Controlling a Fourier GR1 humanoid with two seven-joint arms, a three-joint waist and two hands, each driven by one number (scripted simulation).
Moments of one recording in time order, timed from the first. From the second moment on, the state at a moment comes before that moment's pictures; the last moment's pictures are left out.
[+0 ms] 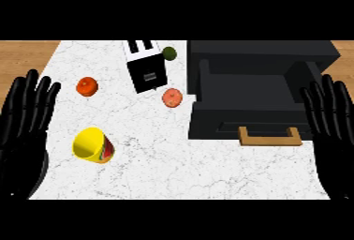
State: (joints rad) left arm -0.03 0.12 -0.01 -2.10 0.01 -0.02 0.03; right arm 0.00 -0.06 0.03 -2.10 -0.02 0.00 0.05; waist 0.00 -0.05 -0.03
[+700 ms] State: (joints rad) left arm 0.00 0.39 0.11 -1.81 0.71 -0.59 0.05; right arm -0.03 -0.14 0.03 -2.06 -0.06 0.09 0.09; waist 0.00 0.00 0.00
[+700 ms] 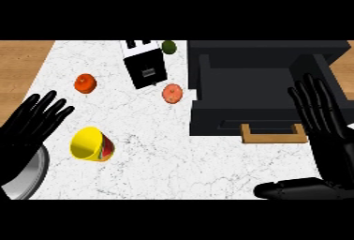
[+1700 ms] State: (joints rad) left arm -0.28 0.40 0.19 -0.95 0.18 -0.79 -0.37; right arm -0.20 -0.16 -0.05 -1.90 -0.09 0.14 0.07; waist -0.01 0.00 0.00
